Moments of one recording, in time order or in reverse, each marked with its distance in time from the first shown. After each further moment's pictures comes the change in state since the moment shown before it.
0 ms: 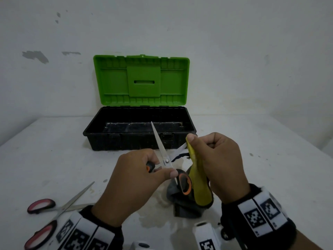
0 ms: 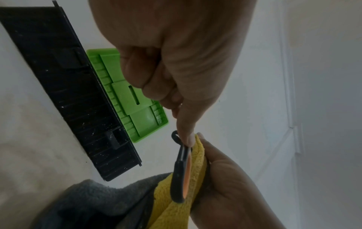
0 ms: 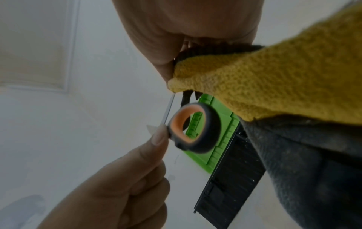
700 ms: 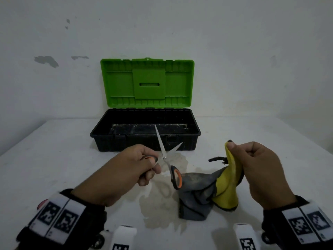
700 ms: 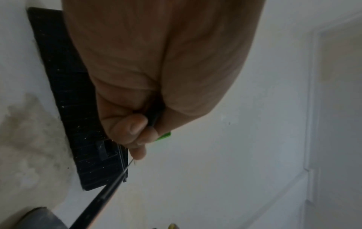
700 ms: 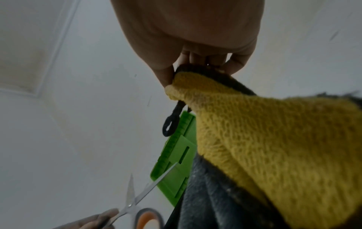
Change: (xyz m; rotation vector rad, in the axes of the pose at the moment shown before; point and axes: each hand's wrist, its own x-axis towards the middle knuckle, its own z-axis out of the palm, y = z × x) left_hand 0.016 -0.012 -0.027 -0.539 -0.333 -0.415; right_hand 0.019 0.032 -0.066 -0.019 0.053 0.120
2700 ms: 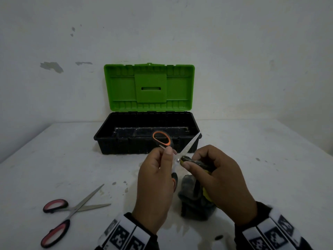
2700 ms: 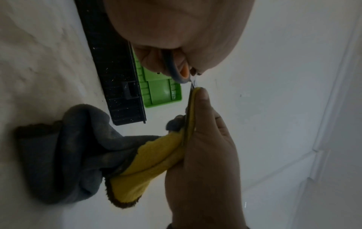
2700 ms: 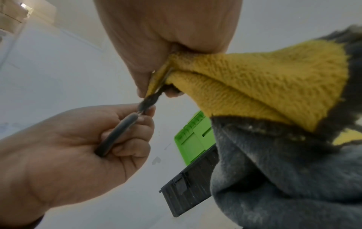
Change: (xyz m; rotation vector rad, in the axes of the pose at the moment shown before) left_hand -0.002 -0.020 0.074 -0.083 0.447 0.390; right_hand -0.047 -0.020 0.050 -0.178 -0.333 -0.528
